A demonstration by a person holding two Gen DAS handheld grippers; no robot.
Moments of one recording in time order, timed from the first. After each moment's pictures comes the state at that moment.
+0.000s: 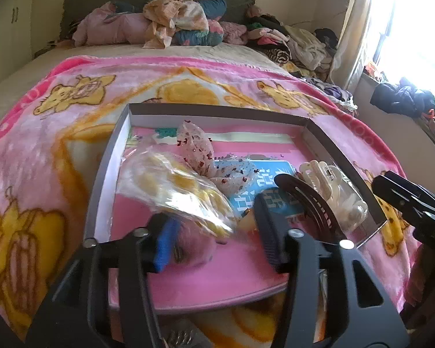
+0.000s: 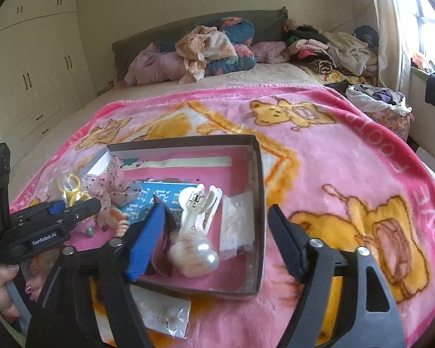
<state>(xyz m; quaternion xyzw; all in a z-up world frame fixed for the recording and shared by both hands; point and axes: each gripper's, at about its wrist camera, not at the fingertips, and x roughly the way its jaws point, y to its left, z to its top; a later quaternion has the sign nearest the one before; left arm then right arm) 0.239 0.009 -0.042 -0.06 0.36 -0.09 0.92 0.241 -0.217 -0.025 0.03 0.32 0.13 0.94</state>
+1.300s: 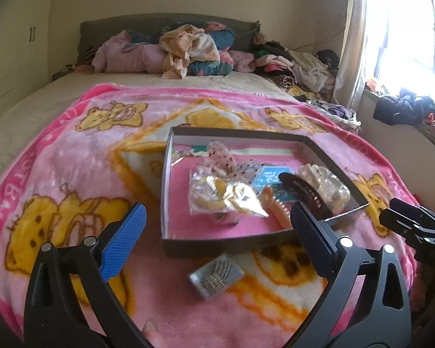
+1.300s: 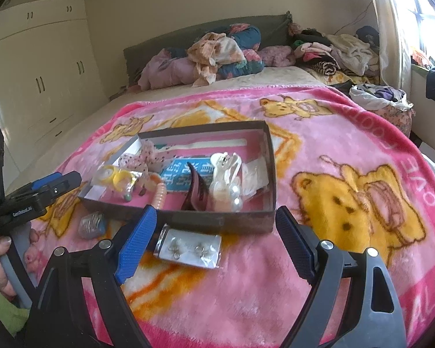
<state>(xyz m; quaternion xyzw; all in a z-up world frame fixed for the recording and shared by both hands) 0.155 0.040 -0.007 -0.04 0.30 -0.06 0.95 0.160 -0.213 -0.024 0.05 0.32 0.16 0.93</state>
